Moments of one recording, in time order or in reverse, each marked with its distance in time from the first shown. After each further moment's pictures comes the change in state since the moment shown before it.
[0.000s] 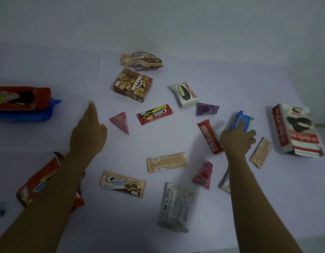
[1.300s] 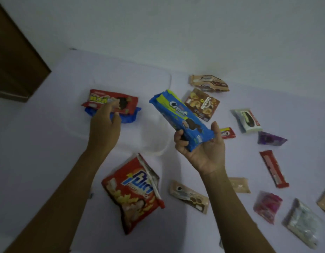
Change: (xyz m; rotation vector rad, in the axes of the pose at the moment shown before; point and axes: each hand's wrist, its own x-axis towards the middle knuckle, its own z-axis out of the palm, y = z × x) left_hand 0.007 -0.137 -0.115 -0.467 0.368 -0.055; right_hand -0.234 -0.173 0.050 1.645 -1.786 0.374
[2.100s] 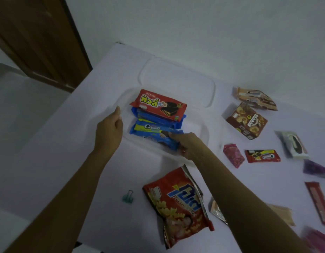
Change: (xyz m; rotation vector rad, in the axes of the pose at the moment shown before) left_hand 0.026 -0.124 -0.059 0.091 -0.010 -0.267; right_hand 0.166 0.102 0.011 -1.167 0.845 0.227
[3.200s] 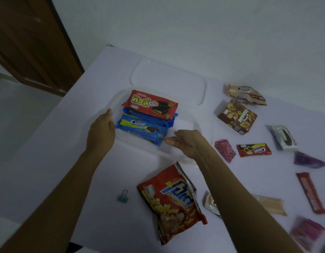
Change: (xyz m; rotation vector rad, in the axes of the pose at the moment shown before) left_hand 0.003 0.000 -0.001 0.217 -0.069 0.059; right_hand -0.037 -0.009 -0.025 0.304 -0.070 -0.032
